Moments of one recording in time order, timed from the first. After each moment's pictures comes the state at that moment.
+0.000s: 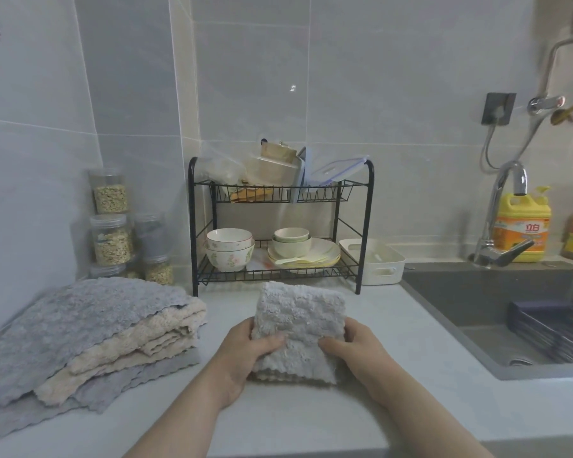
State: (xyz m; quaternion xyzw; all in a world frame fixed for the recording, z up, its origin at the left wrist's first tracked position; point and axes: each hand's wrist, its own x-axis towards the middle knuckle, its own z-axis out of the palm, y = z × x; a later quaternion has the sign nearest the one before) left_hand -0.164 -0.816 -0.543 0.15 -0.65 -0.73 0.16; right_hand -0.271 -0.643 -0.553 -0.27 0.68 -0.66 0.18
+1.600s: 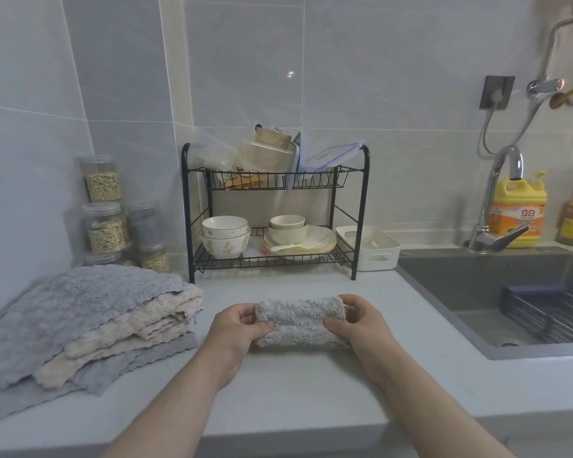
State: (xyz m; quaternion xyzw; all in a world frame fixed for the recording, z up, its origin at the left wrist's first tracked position) left_hand -0.175 -0.819 -0.554 0.18 -0.63 -0.71 0.24; right_hand -0.279 -0.634 -0.557 -0.21 0.63 -0.73 0.14
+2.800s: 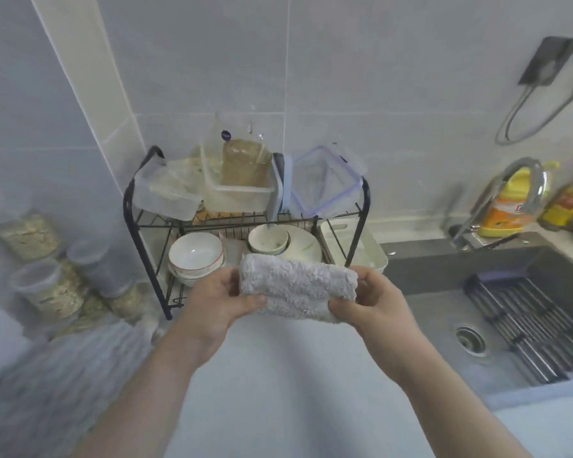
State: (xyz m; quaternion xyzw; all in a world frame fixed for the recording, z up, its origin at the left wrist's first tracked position) left_hand -0.257 -0.865 -0.332 0.11 -0.60 -0.78 0.11; right_hand -0.334 -0.649 -0.317 -0.14 0.66 -0.71 0.20
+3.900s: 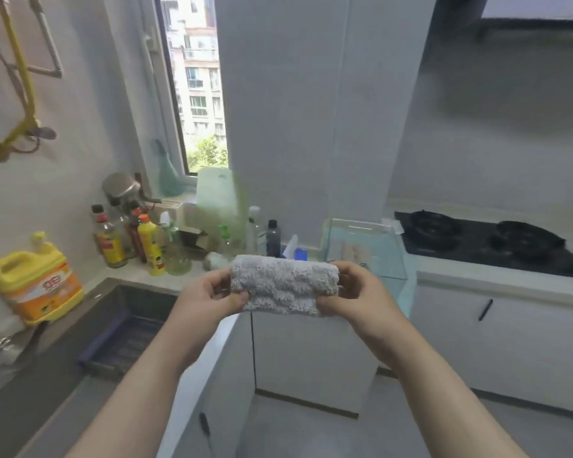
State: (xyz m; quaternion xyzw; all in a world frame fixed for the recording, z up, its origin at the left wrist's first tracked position) left_hand -0.393 -0.192 -0.211 -0.32 -0.64 -0.66 -0.23; right_hand -0.230 -0.023 -0.201 0.18 0.69 -0.65 -0.25
